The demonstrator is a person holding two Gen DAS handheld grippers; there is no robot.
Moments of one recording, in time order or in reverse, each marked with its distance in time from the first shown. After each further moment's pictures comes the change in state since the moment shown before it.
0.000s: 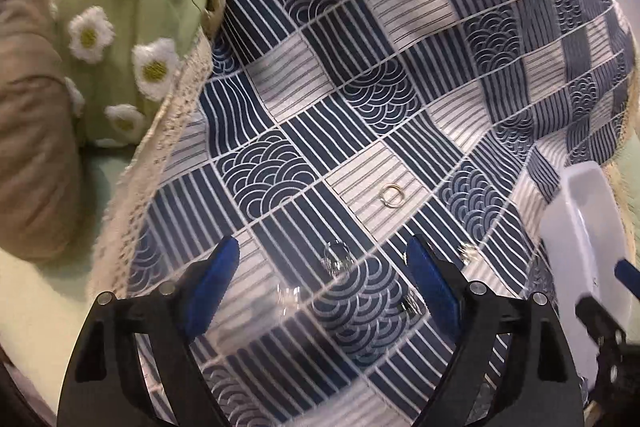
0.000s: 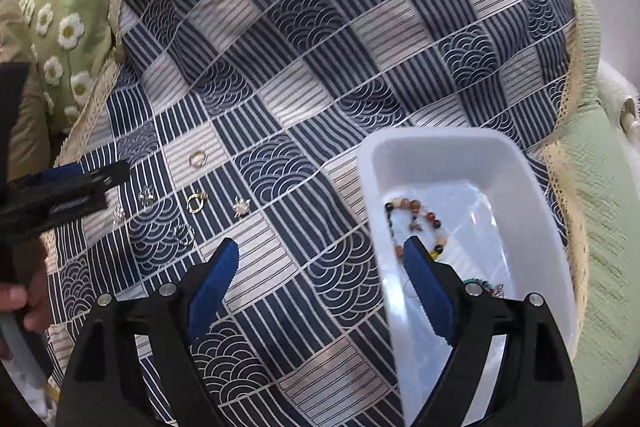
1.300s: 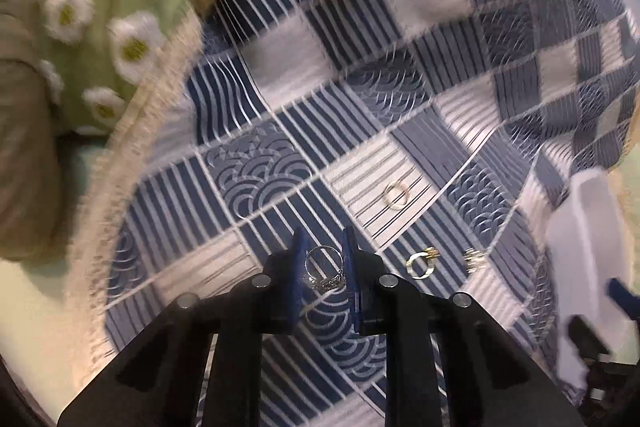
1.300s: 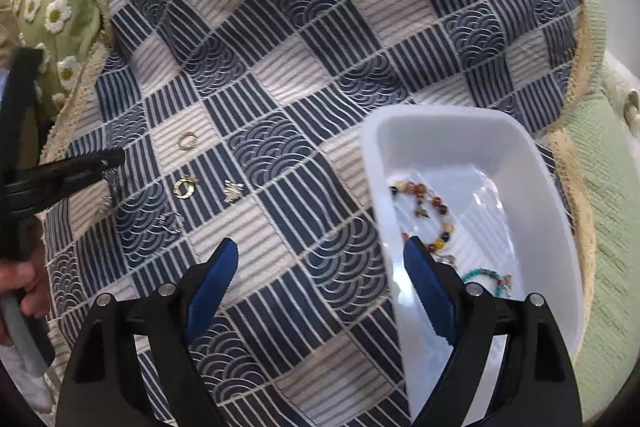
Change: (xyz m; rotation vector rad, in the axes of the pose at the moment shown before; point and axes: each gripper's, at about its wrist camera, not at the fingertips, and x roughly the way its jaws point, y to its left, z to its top) left arm -0.004 0.003 0.002 -0.049 0.013 -0.033; right arm 0.015 0.000 0.001 -0.001 0.032 0.025
